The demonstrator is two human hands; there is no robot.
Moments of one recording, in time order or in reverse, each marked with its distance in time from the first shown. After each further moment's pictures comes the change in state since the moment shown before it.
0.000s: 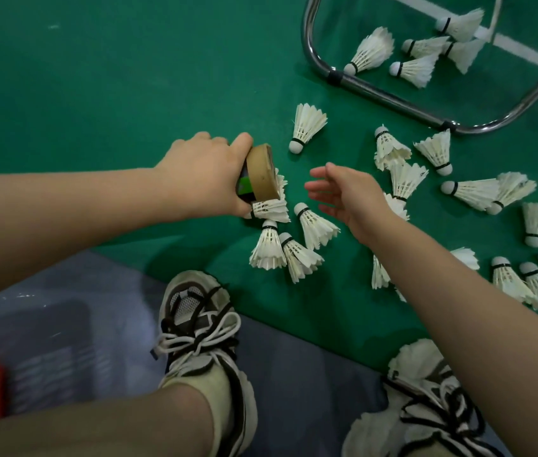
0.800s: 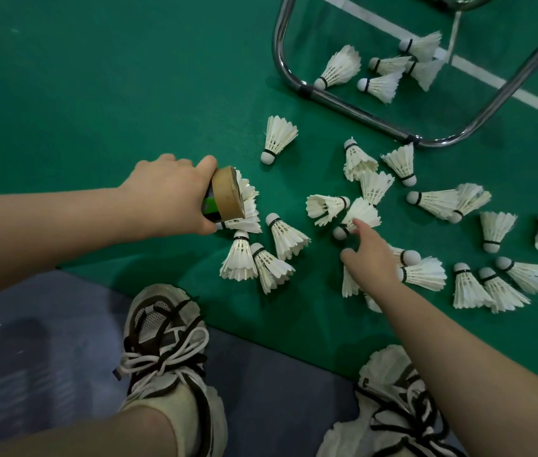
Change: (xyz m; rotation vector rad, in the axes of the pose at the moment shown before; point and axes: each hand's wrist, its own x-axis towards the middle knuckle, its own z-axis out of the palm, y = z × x) left_hand 0.001 0.012 0.011 0.052 -0.075 -0.041; right_hand 0.006 0.099 -0.097 -0.898 0.358 -0.063
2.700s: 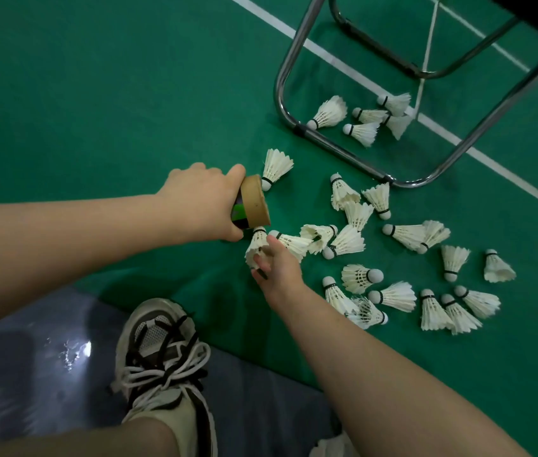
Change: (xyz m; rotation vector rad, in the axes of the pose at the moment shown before) left_hand -0.002 0.005 -0.018 -0.147 0.121 0.054; right_hand -0.056 -0.144 0.038 1.291 -0.255 0.549
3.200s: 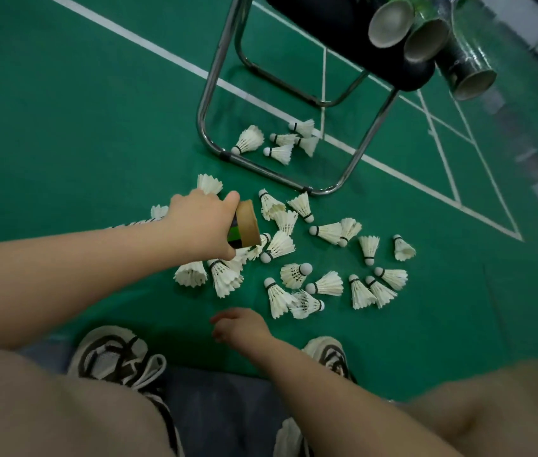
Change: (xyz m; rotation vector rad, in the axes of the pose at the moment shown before) left_hand -0.009 0.075 -0.029 0.003 0.055 0.173; right_hand -0.065 0.037 -0.071 -0.896 -0.075 -0.131
